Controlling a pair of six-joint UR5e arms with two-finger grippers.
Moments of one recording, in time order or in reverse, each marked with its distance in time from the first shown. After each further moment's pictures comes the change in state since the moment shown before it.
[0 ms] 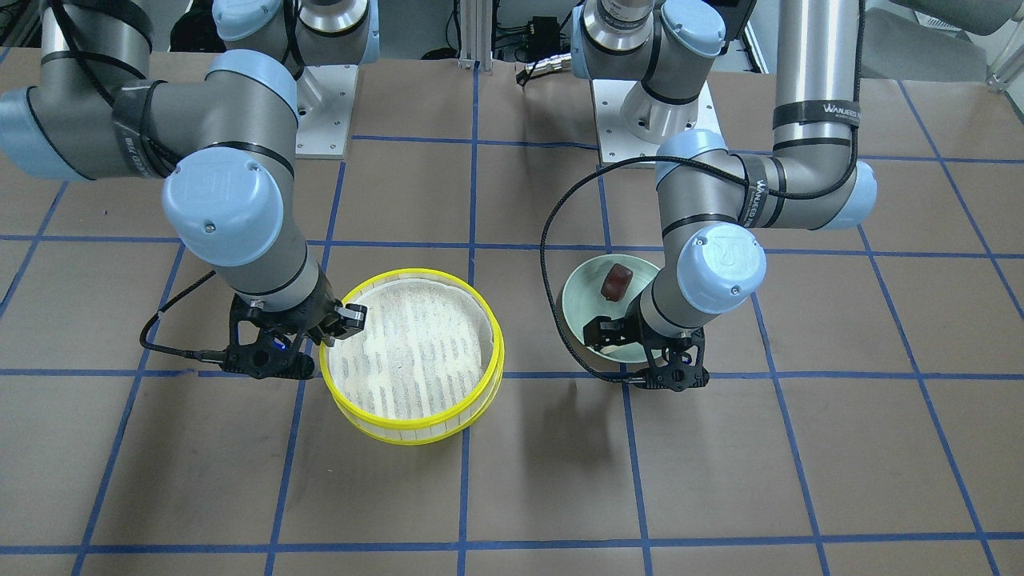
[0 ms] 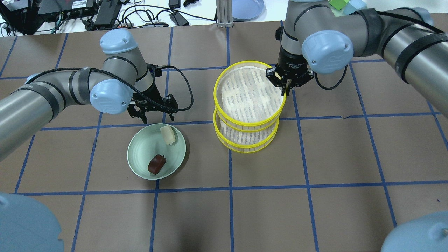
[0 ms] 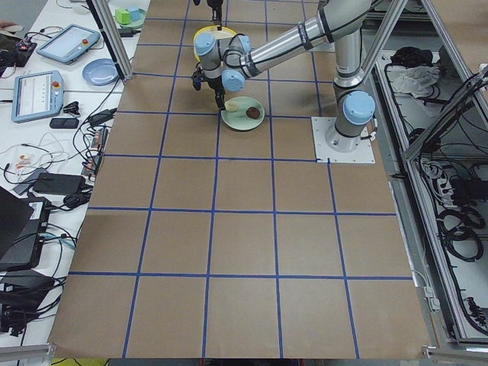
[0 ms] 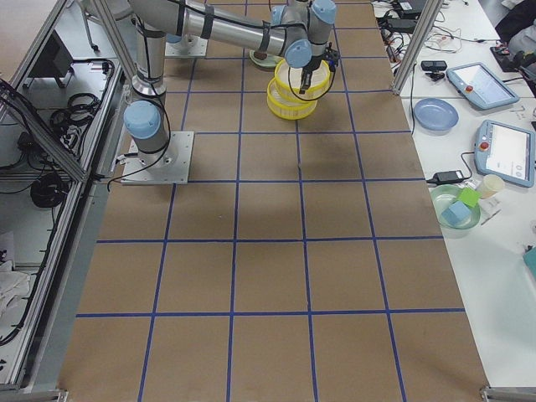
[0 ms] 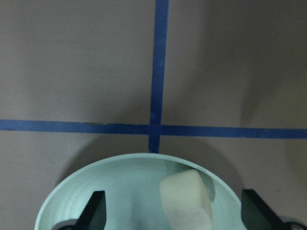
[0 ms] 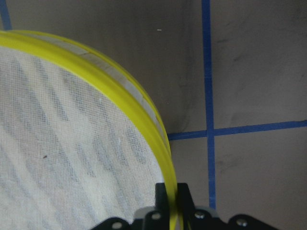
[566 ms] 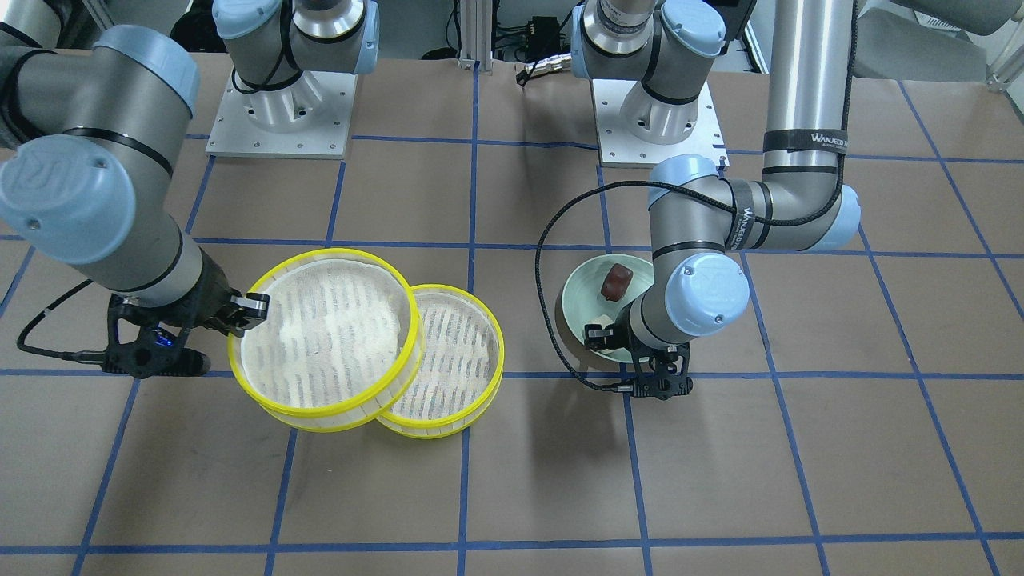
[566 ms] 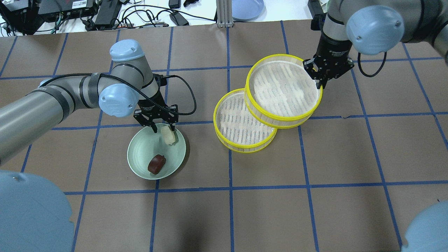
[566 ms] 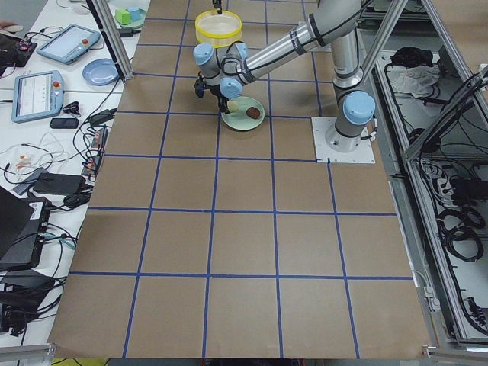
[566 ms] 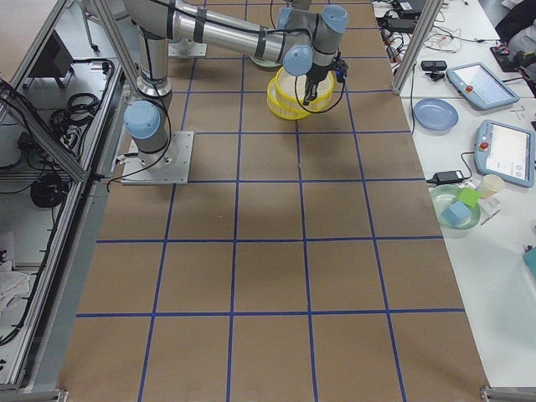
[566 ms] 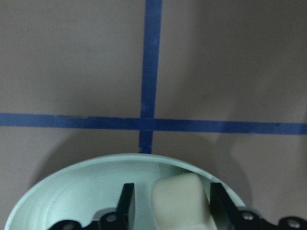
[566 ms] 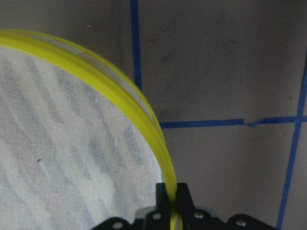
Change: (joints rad) left arm -0.001 -0.039 -0.003 -0.032 -0.031 -0.007; right arm -0.157 -0.039 -0.014 0.106 -0.061 -0.246
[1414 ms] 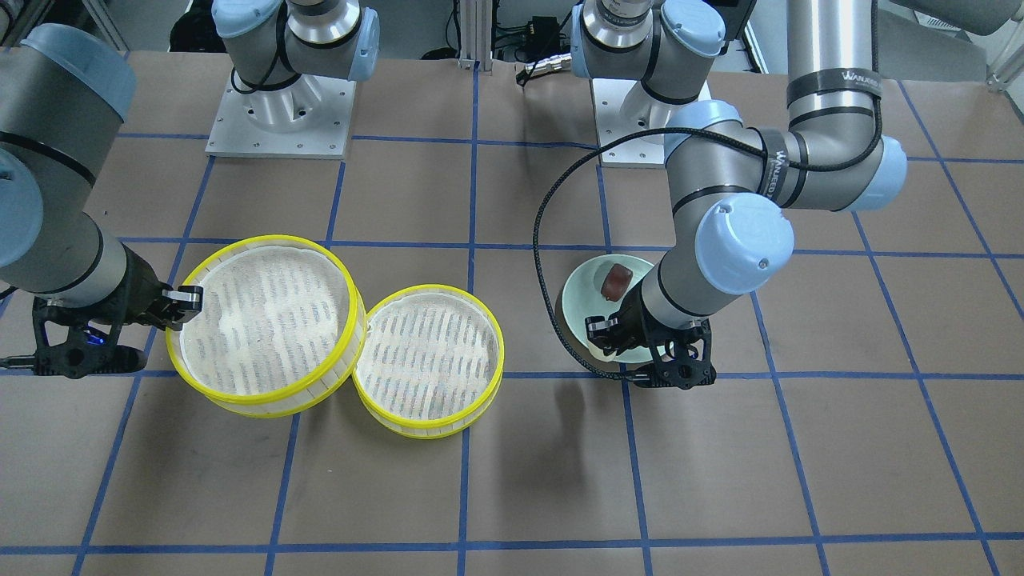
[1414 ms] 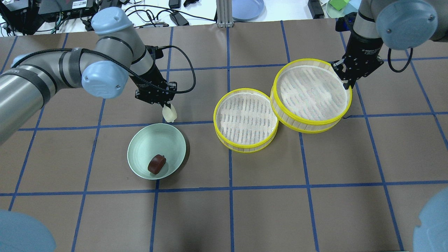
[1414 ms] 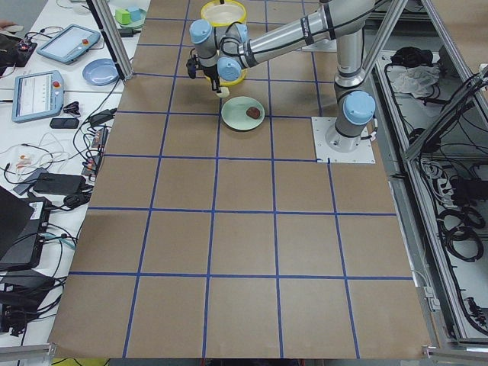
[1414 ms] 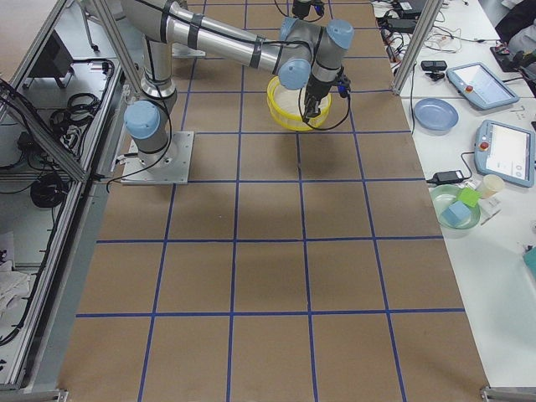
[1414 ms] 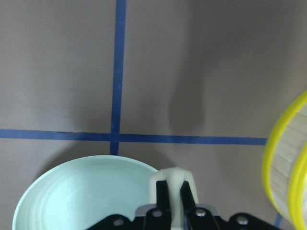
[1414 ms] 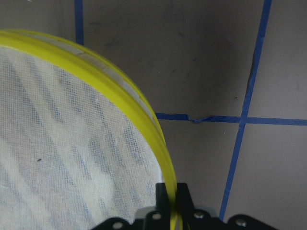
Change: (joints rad) left arm -0.016 0.096 0.133 -0.042 -0.097 -0.068; right arm -0.084 -0.007 0.008 0.020 -0.046 -0.156
